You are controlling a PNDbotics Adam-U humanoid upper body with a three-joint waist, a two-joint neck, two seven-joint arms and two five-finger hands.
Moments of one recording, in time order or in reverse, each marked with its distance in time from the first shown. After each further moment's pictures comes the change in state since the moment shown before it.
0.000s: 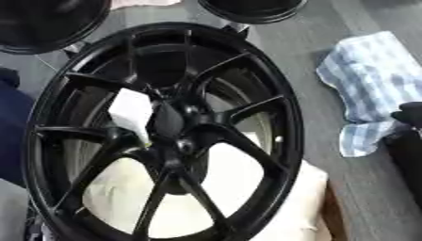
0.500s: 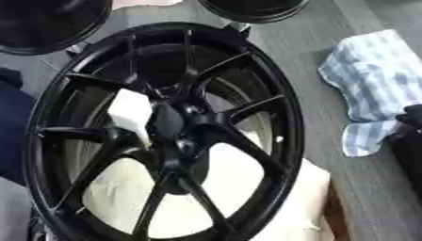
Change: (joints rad) left arm -0.065 -0.069 -0.142 0.000 -0.116 0.065 -0.065; right arm -0.009 -0.001 0.006 0.000 -0.005 0.016 0.010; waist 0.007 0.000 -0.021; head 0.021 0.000
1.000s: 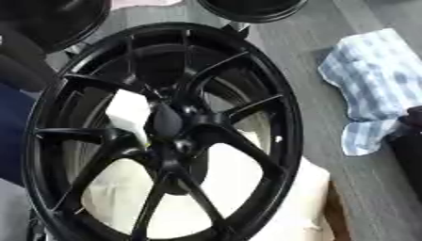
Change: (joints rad) left arm -0.107 -0.103 -0.124 0.000 -0.111 0.056 -0.056; right arm -0.020 0.000 0.008 0.000 -0.005 0.018 0.014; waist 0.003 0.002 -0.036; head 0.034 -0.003
